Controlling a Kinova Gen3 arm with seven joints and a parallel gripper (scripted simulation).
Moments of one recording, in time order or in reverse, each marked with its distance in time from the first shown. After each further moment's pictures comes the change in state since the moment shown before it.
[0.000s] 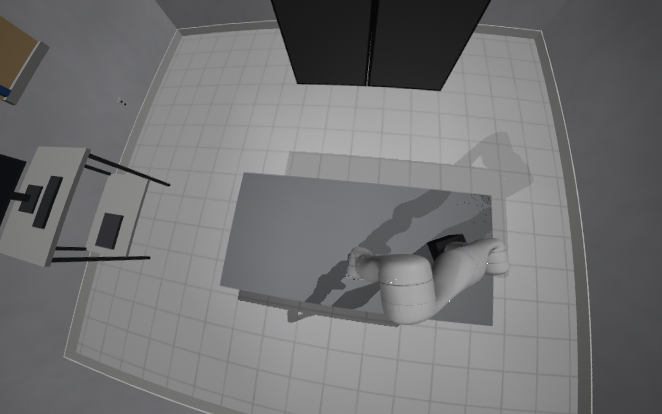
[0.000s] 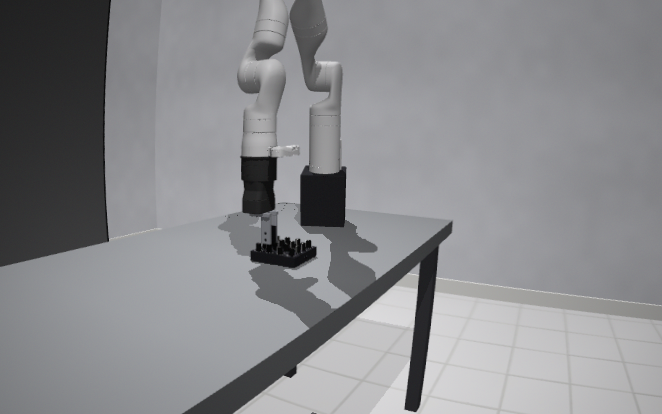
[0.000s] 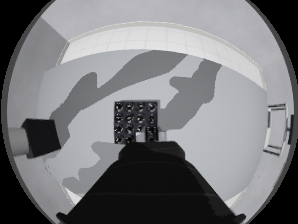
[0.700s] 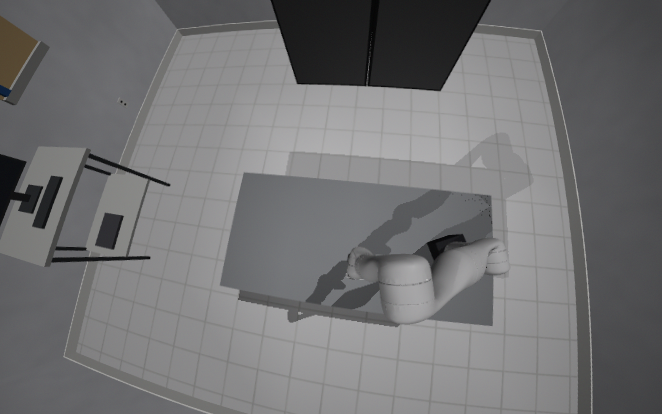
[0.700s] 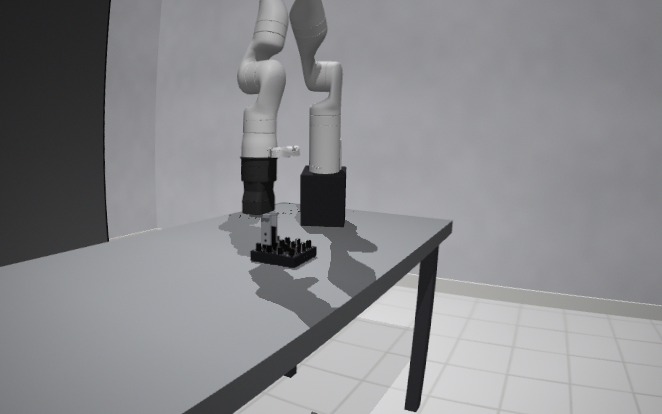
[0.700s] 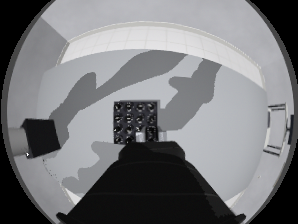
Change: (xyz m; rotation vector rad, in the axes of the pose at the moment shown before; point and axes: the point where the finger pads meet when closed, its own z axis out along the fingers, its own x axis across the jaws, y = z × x) arm 0.001 0.000 0.001 0.000 0.002 0.000
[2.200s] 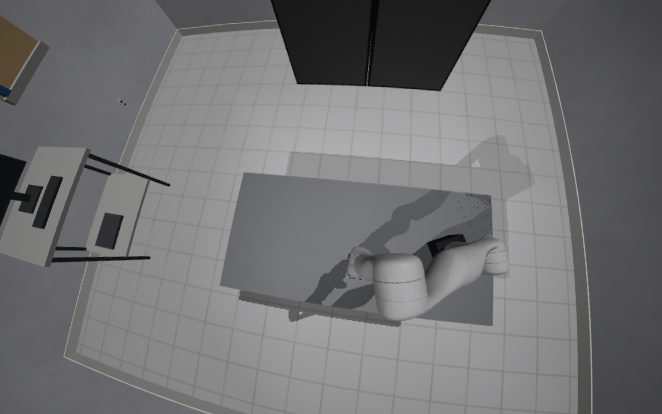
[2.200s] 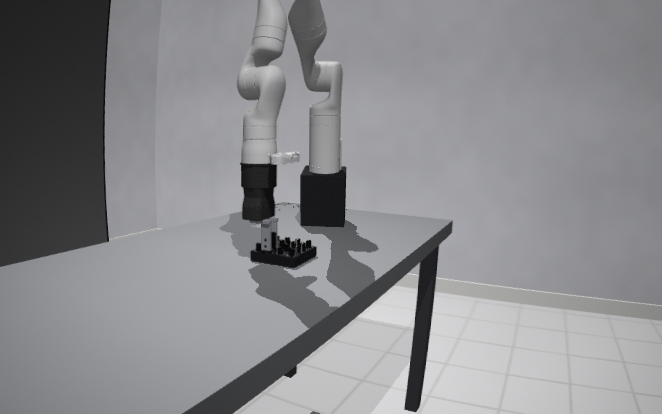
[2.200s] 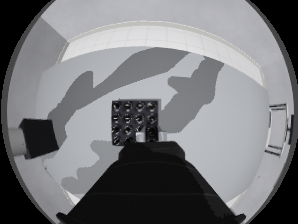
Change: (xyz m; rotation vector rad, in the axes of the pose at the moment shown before) arm -0.001 0.000 0.013 0.000 -0.002 0.000
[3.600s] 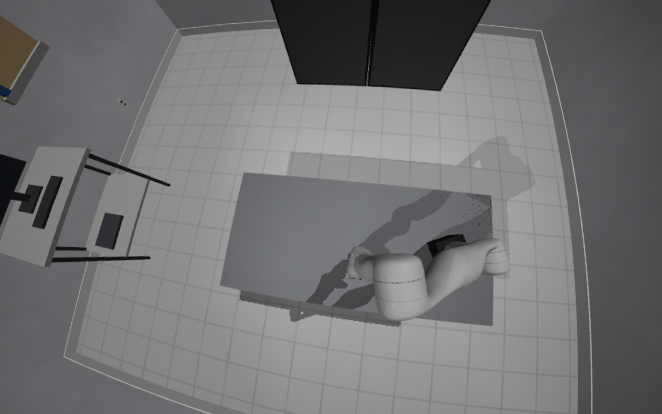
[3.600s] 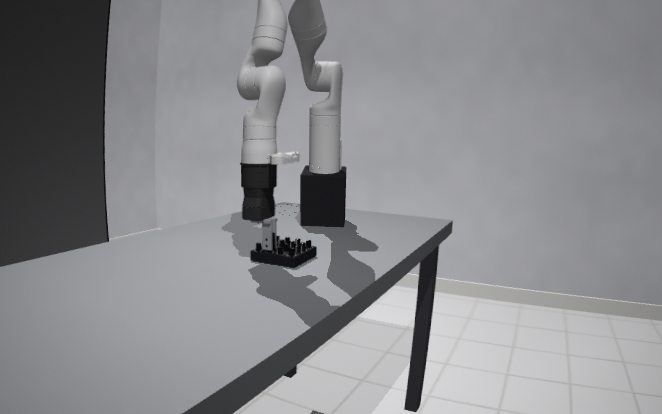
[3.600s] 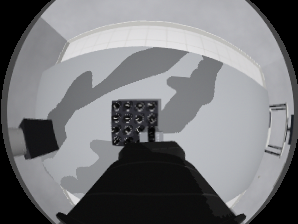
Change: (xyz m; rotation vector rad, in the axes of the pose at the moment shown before) arm 0.000 0.000 0.000 0.000 0.000 0.000
